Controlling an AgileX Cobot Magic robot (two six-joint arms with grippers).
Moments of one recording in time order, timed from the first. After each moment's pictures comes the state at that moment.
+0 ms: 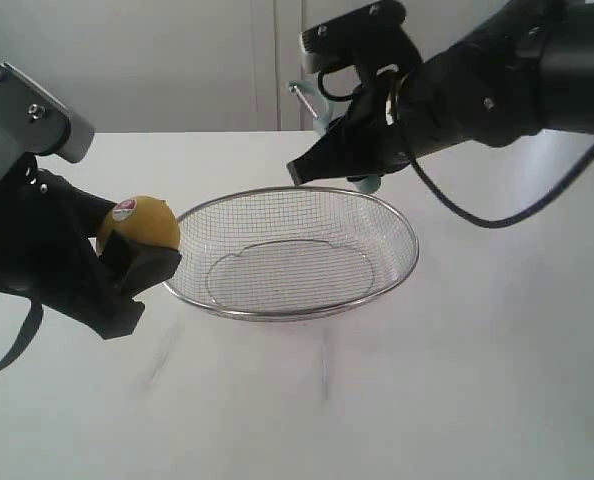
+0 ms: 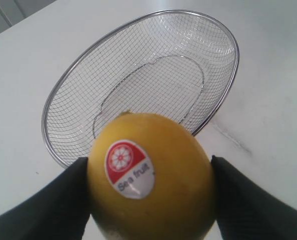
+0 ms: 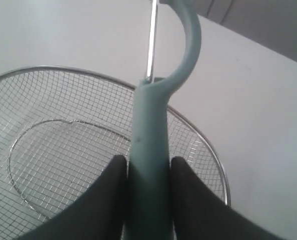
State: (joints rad) left arm -0.68 1.04 -0.68 -0.16 0.29 0.29; right arm 0.56 1.62 -1.21 -0.29 0.40 0.20
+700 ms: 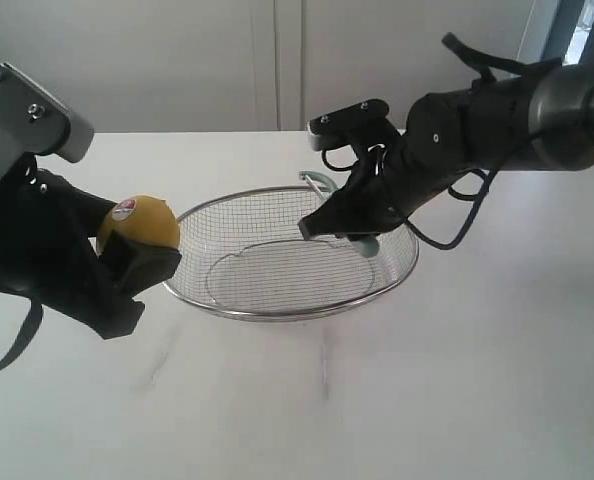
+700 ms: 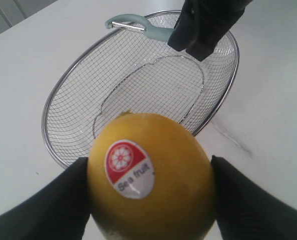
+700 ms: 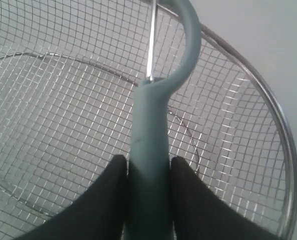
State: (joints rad) left arm -0.68 1.04 -0.68 -0.16 0.29 0.29; right arm 0.47 1.87 -1.25 0.09 0.41 -0.12
